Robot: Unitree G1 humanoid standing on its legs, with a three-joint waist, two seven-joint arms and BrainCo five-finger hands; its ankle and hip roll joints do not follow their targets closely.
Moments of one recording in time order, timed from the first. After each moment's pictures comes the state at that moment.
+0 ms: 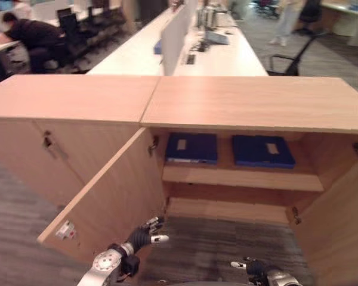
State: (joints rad) left arm 0.25 0.42 -0.27 0.21 -0.33 0.10 -0.31; right arm -0.10 -0.22 0.11 1.32 0.02 0.03 0.18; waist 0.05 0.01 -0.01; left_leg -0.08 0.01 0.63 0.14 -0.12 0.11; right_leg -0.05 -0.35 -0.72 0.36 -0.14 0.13
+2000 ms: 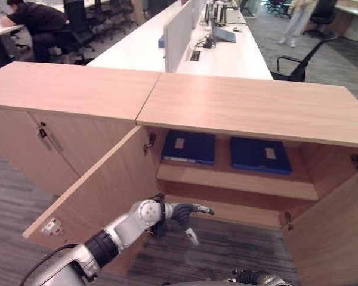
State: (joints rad) left arm -0.34 0.51 -0.83 0.16 0.12 -0.01 -0.57; right arm -0.14 -0.18 0.32 1.38 -0.07 0.03 0.22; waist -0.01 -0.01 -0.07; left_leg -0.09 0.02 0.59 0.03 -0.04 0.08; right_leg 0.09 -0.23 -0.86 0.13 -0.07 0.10
